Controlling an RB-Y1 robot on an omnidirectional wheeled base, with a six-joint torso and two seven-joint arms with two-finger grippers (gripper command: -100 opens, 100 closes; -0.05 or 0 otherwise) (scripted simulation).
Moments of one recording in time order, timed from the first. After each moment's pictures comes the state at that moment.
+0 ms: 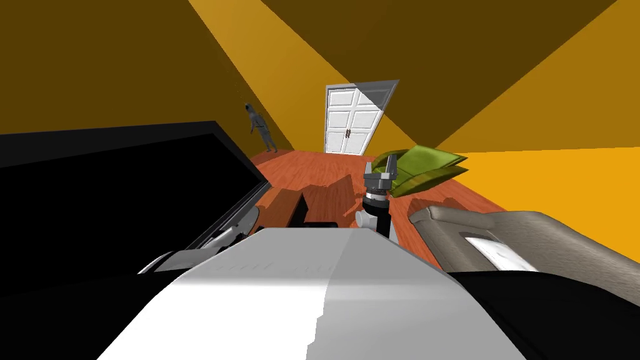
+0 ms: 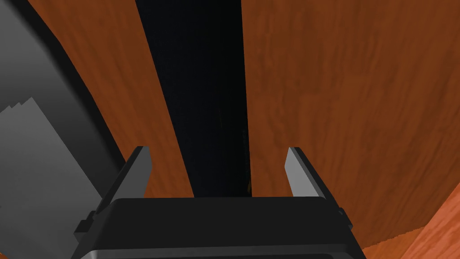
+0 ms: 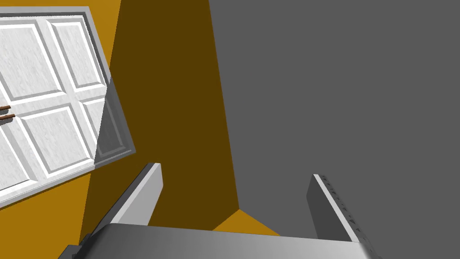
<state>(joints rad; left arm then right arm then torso) -0.03 0.72 0.07 -0.34 1.03 0.73 0.24 0.46 0.01 0.04 -2.33 0.04 -0.49 -0.17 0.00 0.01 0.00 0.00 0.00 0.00</state>
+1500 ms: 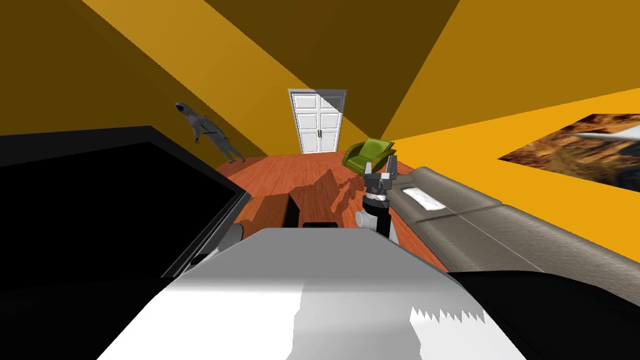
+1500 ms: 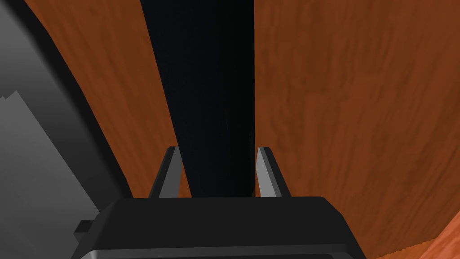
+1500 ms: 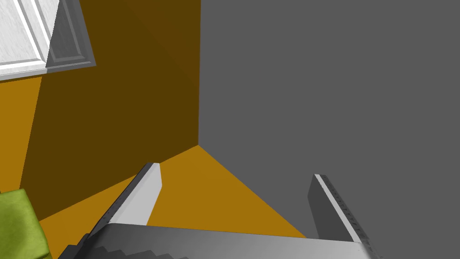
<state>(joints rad) 0.21 0.68 0.22 -0.45 1.03 0.70 0.46 0.46 0.01 0.04 -2.33 0.04 -0.49 -0.17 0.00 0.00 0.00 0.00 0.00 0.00</state>
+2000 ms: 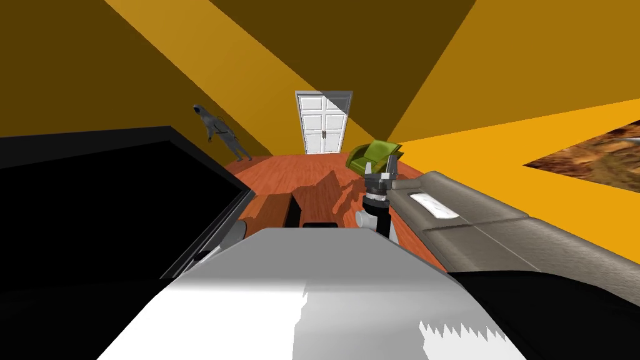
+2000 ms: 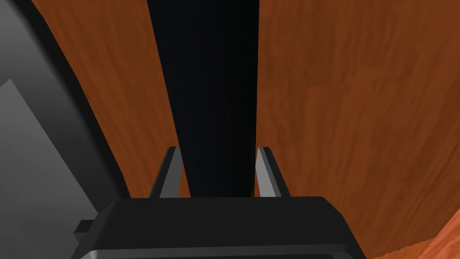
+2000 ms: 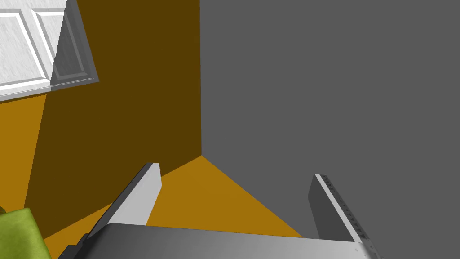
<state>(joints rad) 0.19 0.68 0.21 -0.44 1.03 0.70 0.44 0.46 0.01 0.04 -2.33 0.04 -0.49 -0.17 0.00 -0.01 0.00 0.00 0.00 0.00</state>
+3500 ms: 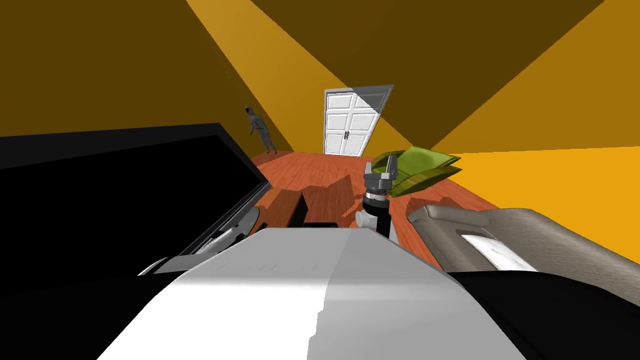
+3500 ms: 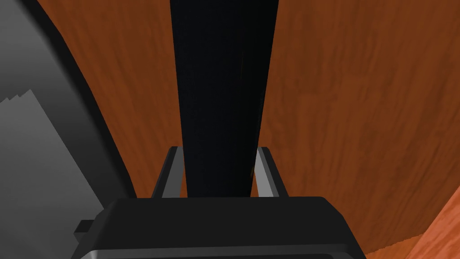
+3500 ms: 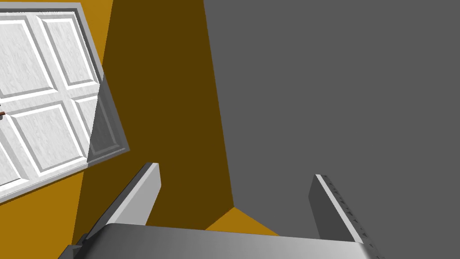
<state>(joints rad) 0.02 0.72 0.07 -0.42 1.02 0.74 0.31 0.46 0.01 0.04 -2.33 0.04 -0.49 -0.17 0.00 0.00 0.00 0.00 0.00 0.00</state>
